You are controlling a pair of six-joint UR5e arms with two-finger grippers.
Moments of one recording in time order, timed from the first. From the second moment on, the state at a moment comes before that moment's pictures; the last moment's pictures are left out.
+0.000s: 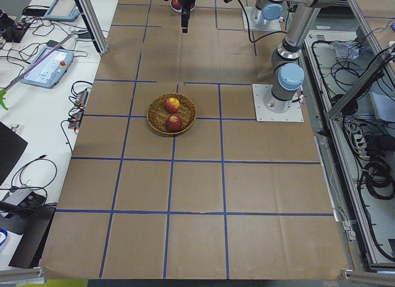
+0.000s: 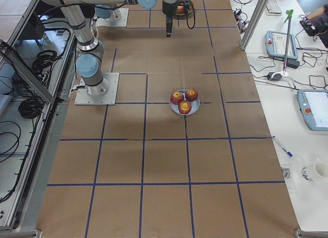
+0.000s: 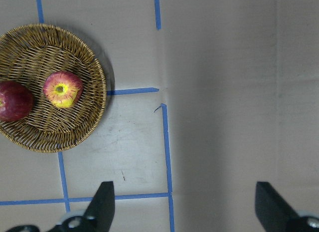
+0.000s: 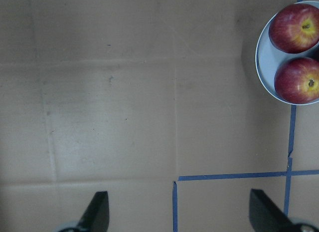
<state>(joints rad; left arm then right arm) -1.60 -1.58 -1.51 -1.59 1.57 0.03 1.60 -1.64 1.65 -1.57 -1.58 0.07</state>
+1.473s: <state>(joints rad) -1.59 -1.58 -1.53 -1.58 1.58 0.07 1.60 -1.64 1.66 -1.56 -1.58 0.07</state>
